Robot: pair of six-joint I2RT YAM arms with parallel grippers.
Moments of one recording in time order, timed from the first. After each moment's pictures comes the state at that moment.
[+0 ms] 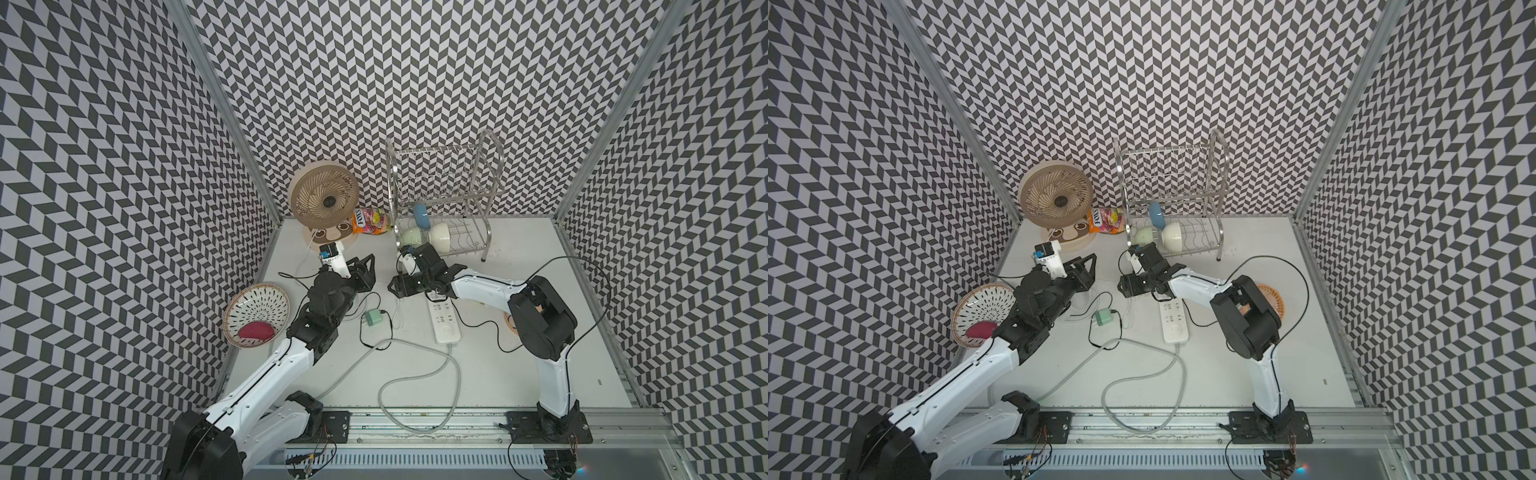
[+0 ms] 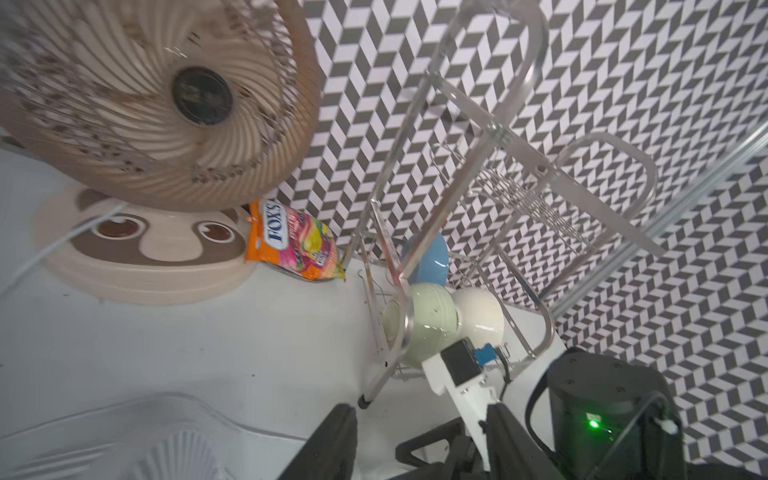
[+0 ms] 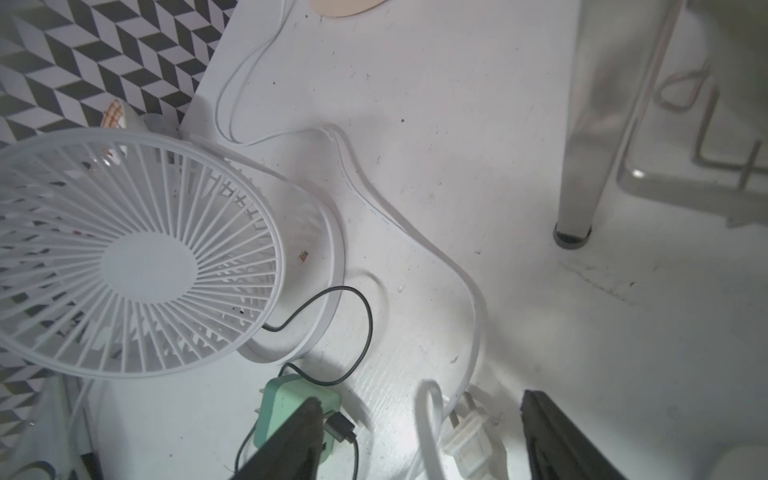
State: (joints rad) left arm -0.43 0.97 0.63 0.22 -0.17 -0.53; right arm 0.69 2.03 1.43 -0.19 -0.25 0.36
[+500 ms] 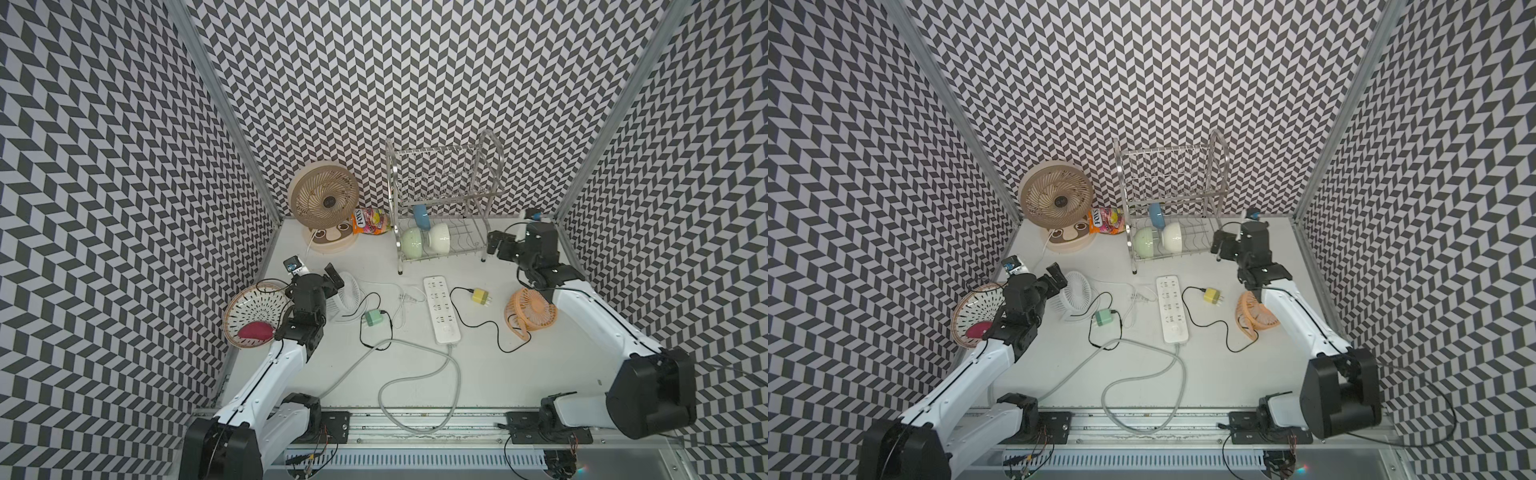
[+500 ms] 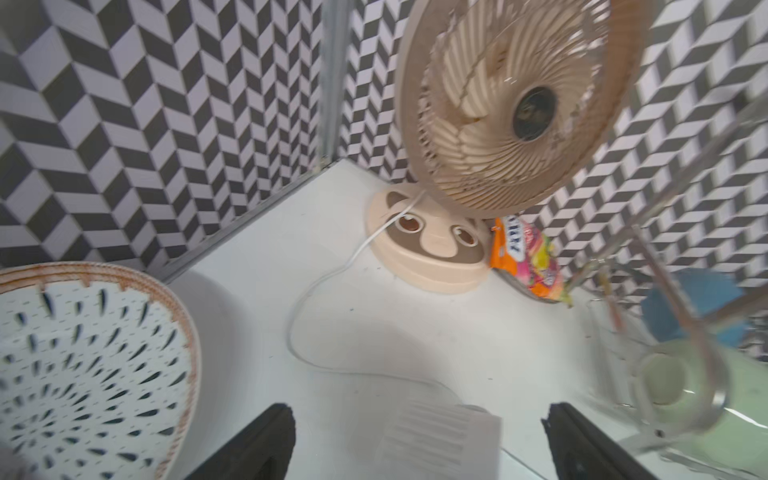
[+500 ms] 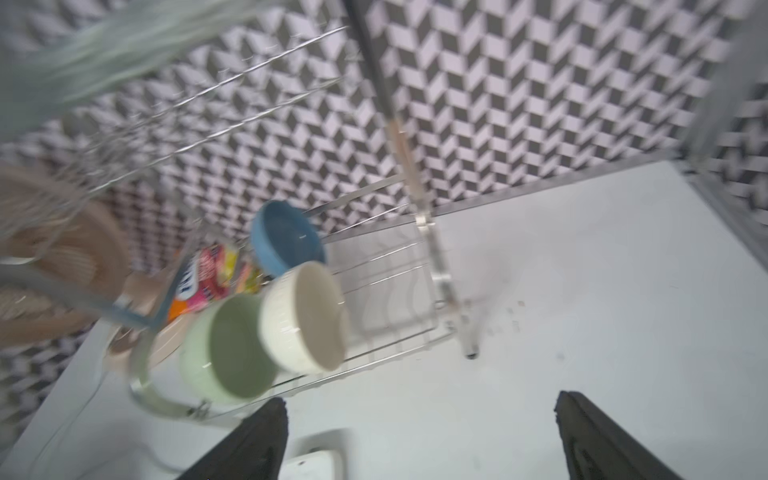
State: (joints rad) left arm -0.16 1.04 0.55 0.10 -0.42 -0.47; right arm 0.12 1.34 0.99 -0.11 0.08 0.37
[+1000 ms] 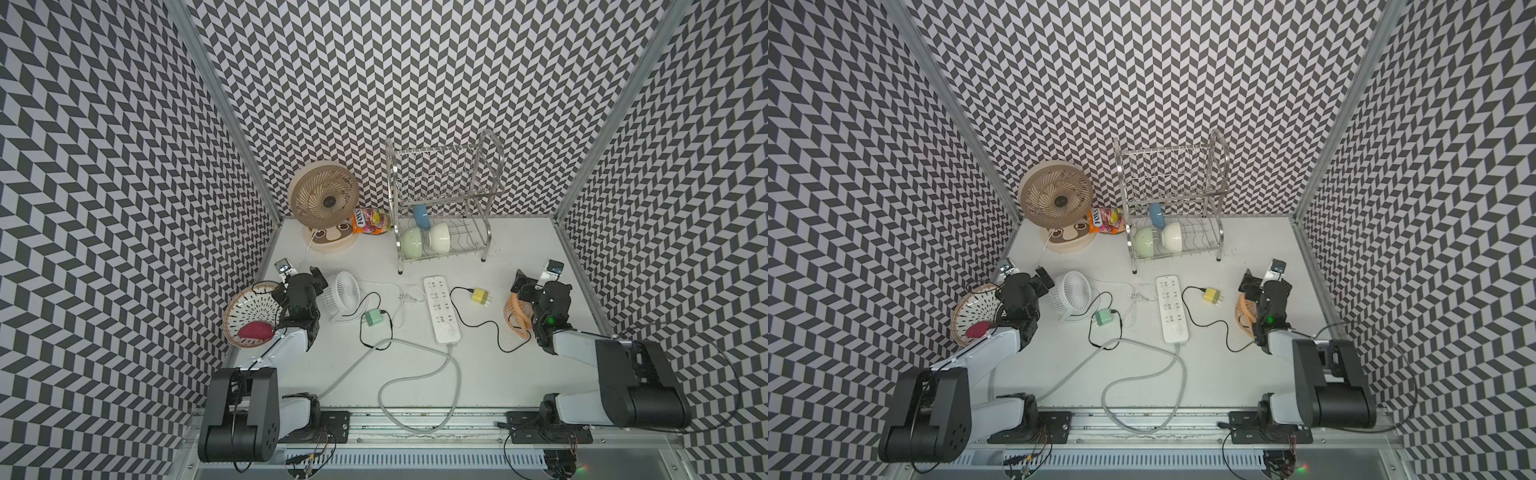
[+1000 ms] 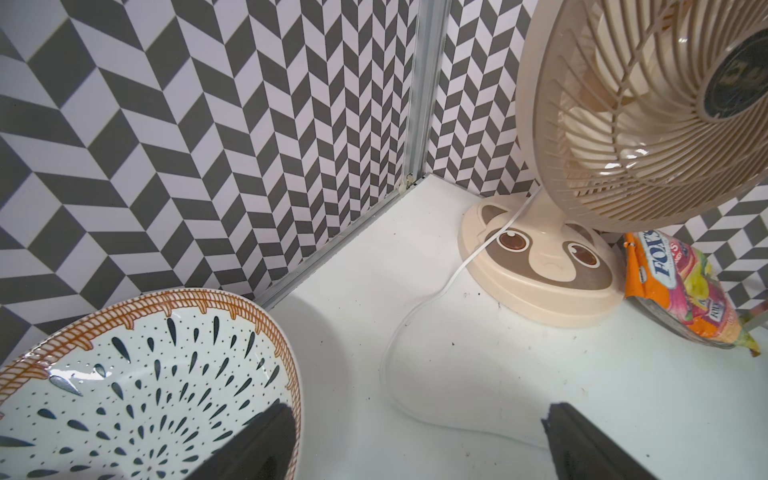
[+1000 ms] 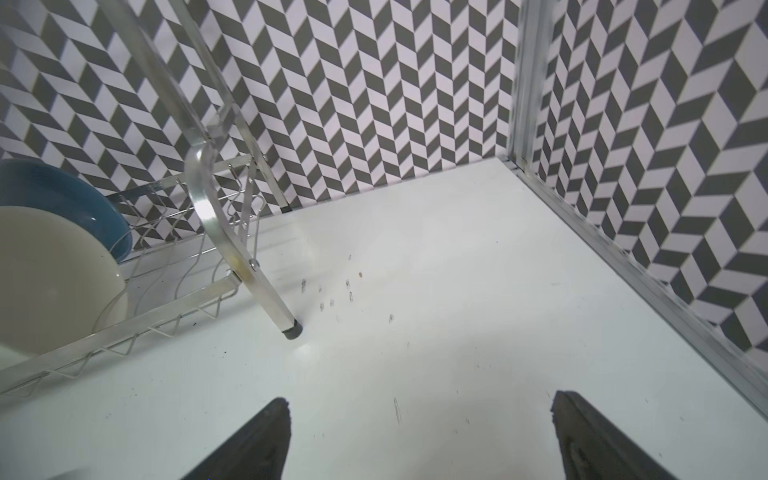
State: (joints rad) left arm 0.00 1.26 0.45 0.47 -0.46 -0.31; right arm -0.01 1.45 0.36 0.84 0.15 0.16
